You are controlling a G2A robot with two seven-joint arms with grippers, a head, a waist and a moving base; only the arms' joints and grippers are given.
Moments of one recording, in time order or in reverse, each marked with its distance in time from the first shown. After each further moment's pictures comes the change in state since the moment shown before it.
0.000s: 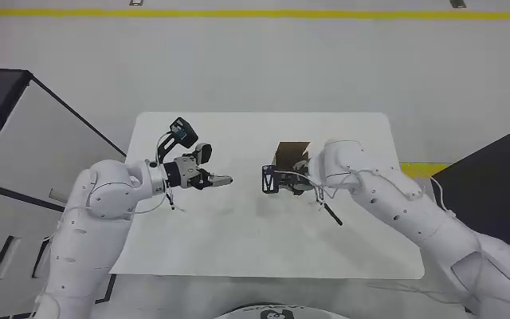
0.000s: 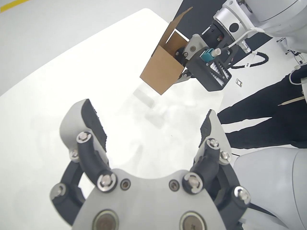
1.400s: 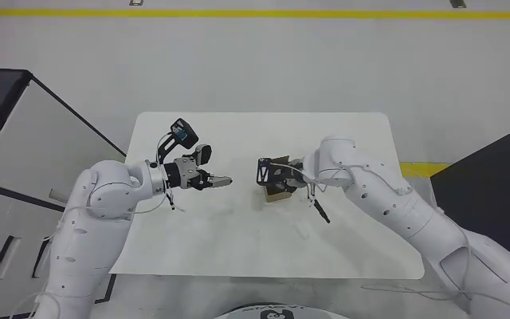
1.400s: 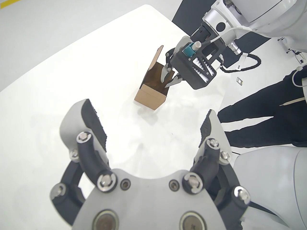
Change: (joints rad) left arm 0.000 0.002 0.001 0.003 0.001 0.000 -0.003; right arm -0.011 -0.042 0.022 0.066 0.025 0.091 -0.032
